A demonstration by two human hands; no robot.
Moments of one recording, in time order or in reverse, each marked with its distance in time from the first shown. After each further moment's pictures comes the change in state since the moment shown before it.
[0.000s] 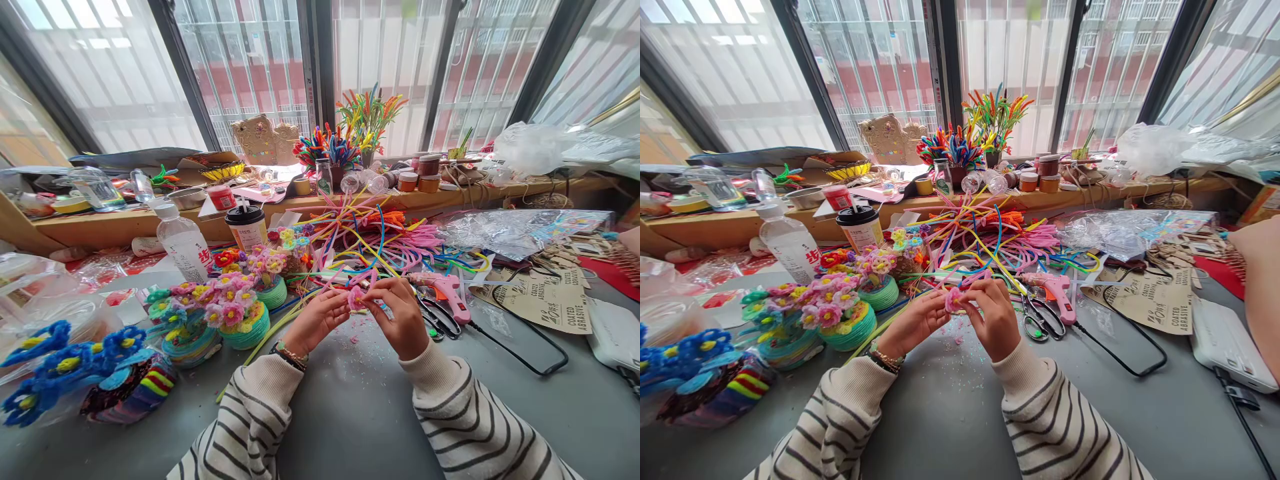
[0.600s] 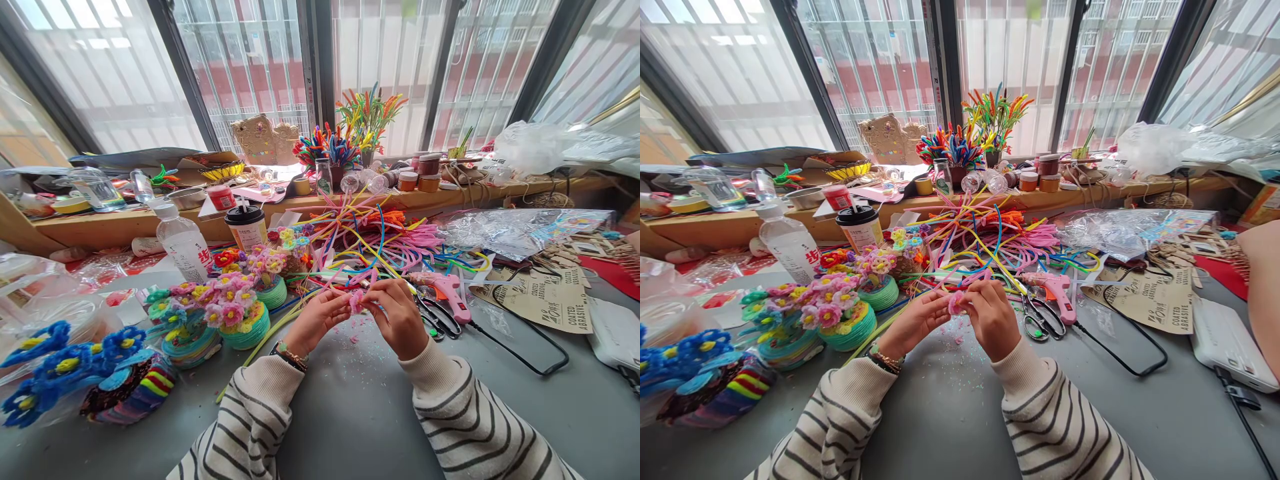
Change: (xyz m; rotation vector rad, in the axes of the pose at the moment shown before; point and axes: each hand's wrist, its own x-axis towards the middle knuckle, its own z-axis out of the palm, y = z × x) left_hand 0.000 -0.001 0.001 0.118 0.073 0.025; right_hand -0.001 0.002 0.002 -0.062 -0.042 -0.076
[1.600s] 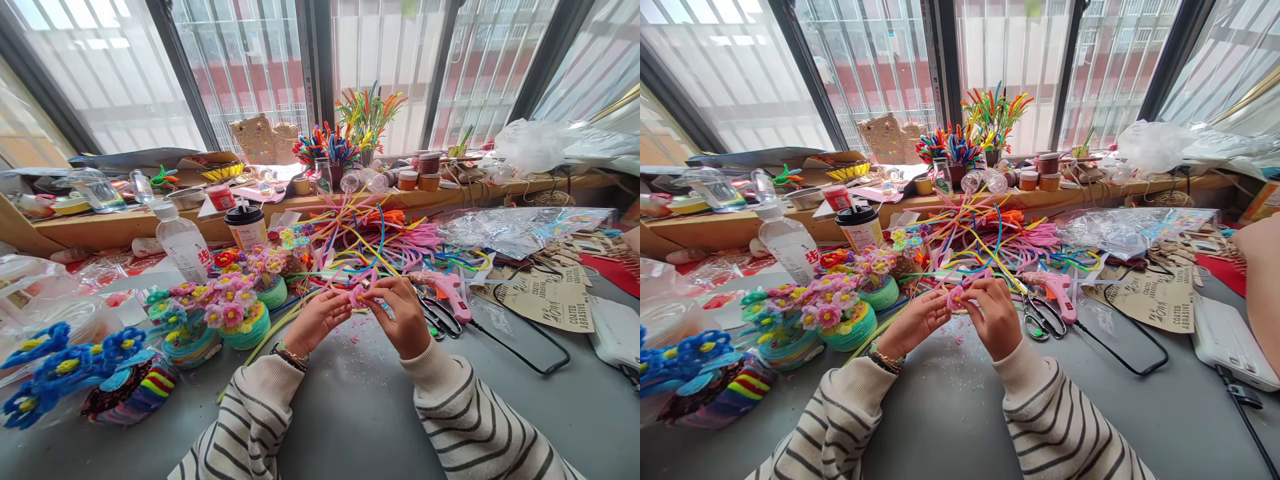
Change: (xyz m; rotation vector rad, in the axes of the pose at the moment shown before) left_hand -0.001 0.001 0.000 -0.090 -0.053 -0.015; right_hand 0.000 0.001 0.000 0.038 0.039 0.078
